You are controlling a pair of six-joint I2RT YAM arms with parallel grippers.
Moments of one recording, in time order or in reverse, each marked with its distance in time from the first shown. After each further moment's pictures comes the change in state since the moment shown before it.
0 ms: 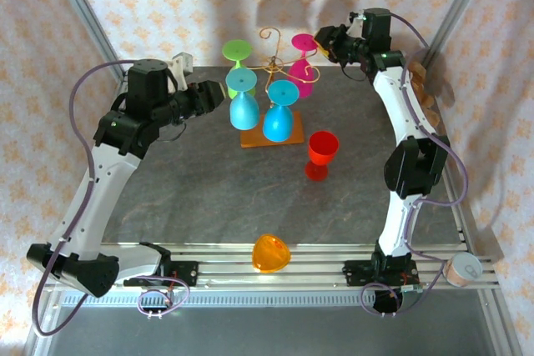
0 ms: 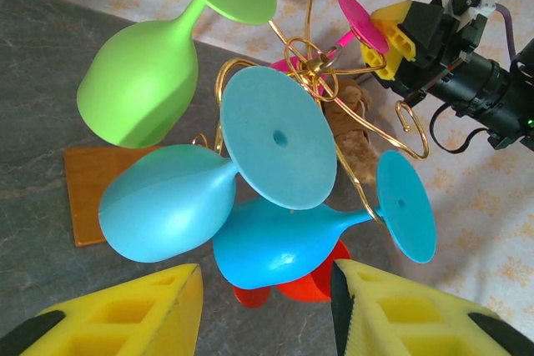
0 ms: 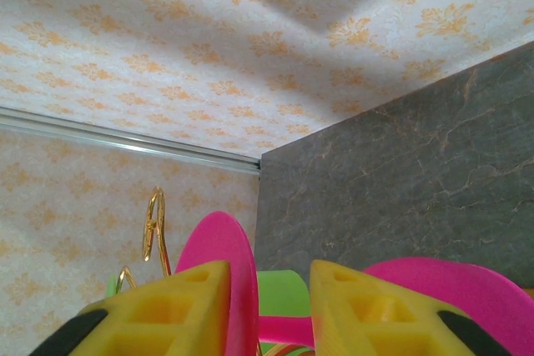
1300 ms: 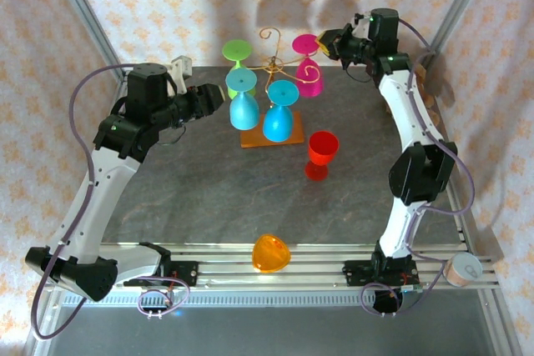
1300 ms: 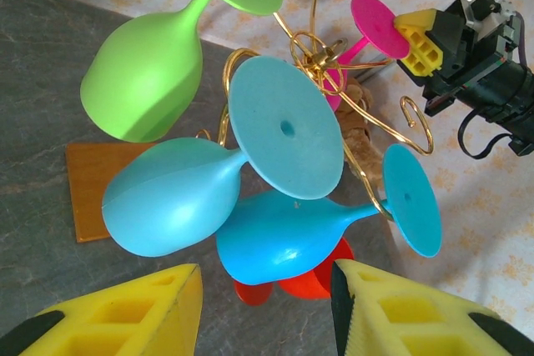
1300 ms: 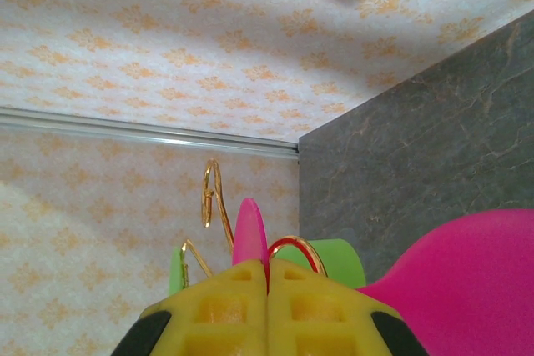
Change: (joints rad) left arm 0.000 -0.023 -0.041 0.020 -0.001 -0.003; right arm -0.019 -0.085 -0.082 0.046 -0.077 0.153
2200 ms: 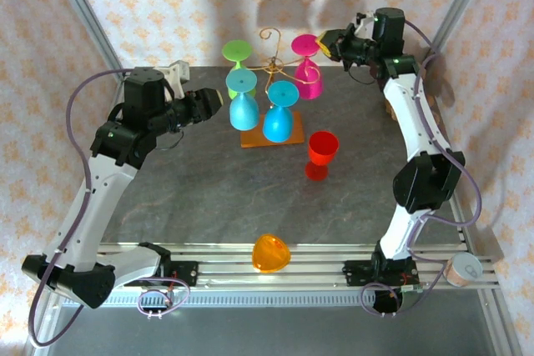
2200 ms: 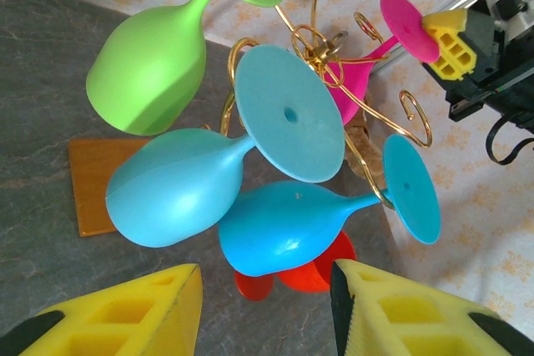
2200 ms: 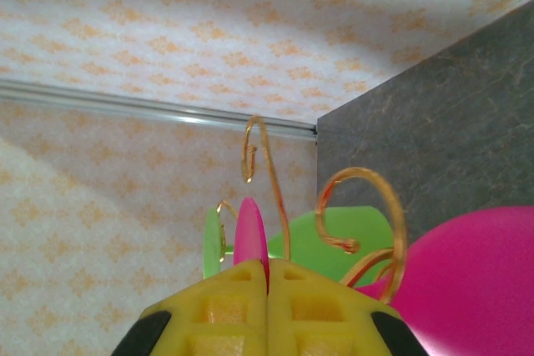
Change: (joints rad) left arm 0.000 -0.048 -0.044 0.008 -0.003 0.000; right arm 0.021 -0.077 -0.017 -0.043 -0.035 0.002
